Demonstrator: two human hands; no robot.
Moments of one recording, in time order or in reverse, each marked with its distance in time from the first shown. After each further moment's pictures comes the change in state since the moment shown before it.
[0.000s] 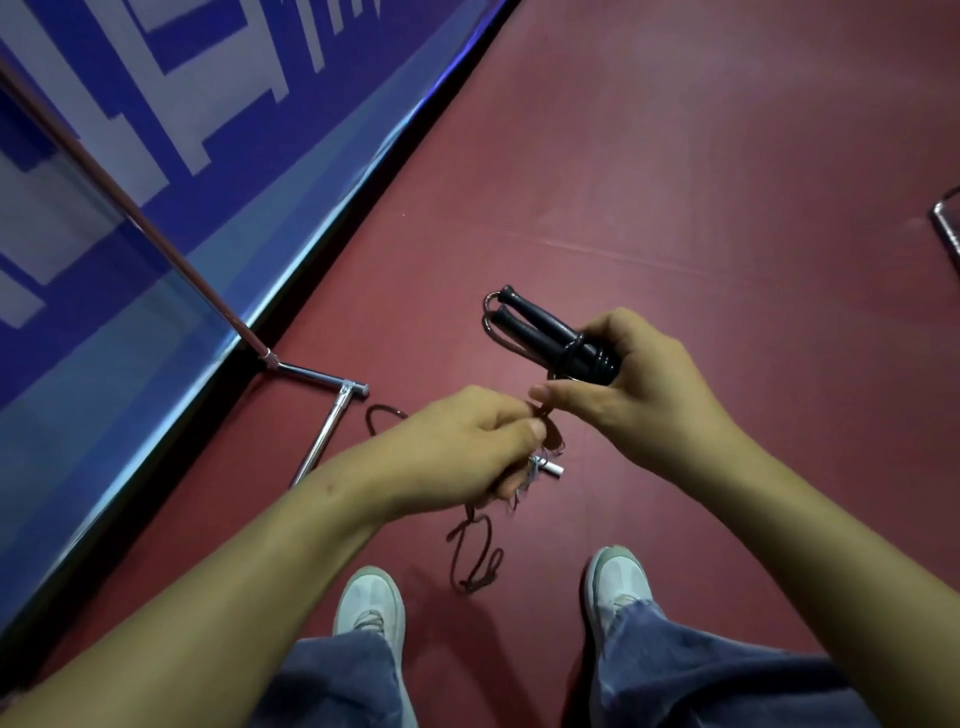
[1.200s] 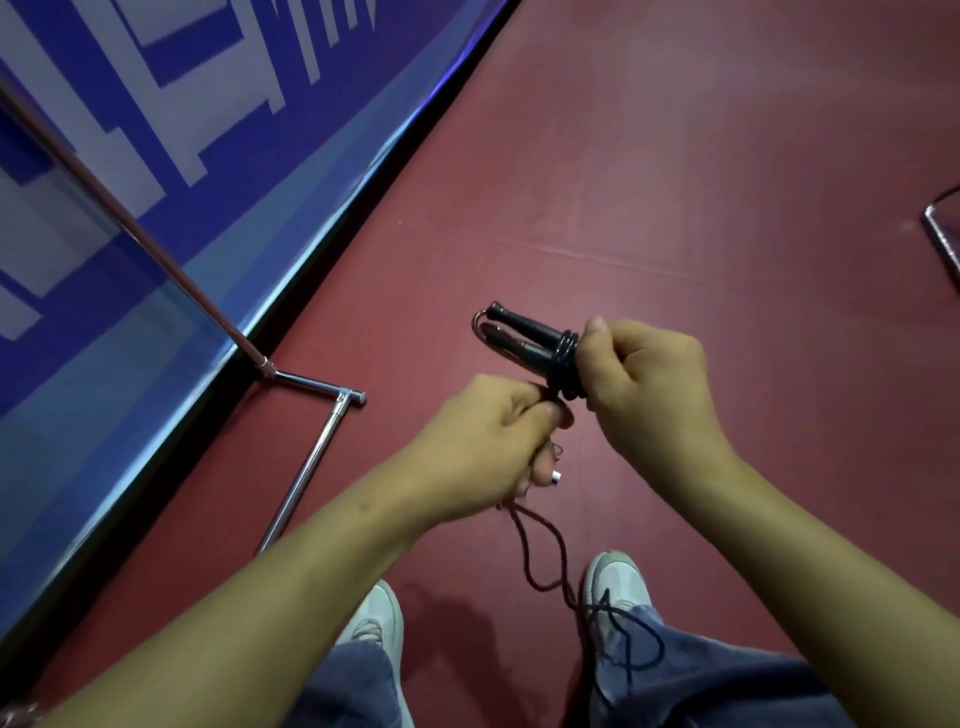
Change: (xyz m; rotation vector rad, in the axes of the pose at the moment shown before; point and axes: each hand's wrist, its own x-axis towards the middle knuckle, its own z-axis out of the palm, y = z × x) left_hand 0.013 0.013 0.017 -0.110 0.170 0.021; right_hand 0.003 0.002 0.006 -0.011 0.296 -0.169
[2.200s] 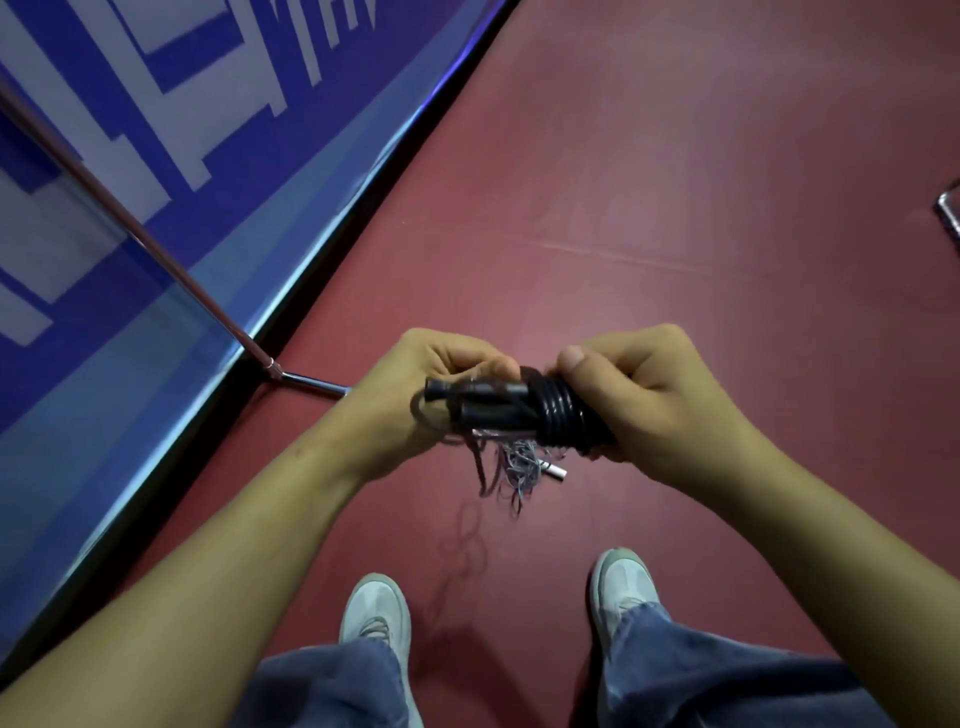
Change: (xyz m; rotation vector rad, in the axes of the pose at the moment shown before) left_hand 0.002 -0.005 -0.046 -0.124 0.029 0.239; right_hand -0.007 -0.023 -0.027 0.396 -0.443 -0.012
